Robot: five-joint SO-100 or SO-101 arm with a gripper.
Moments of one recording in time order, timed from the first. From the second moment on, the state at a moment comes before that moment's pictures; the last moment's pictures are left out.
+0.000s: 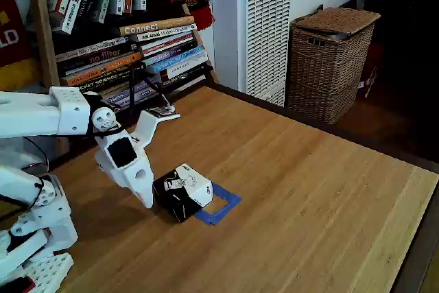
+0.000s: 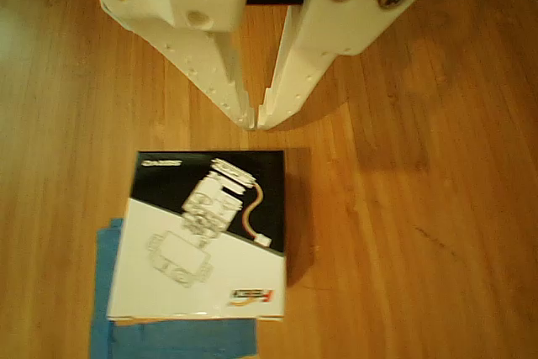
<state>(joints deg) 11.3 126.9 149.9 56.8 -99.9</state>
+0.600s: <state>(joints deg) 9.4 115.1 145.1 50.4 -95.8</state>
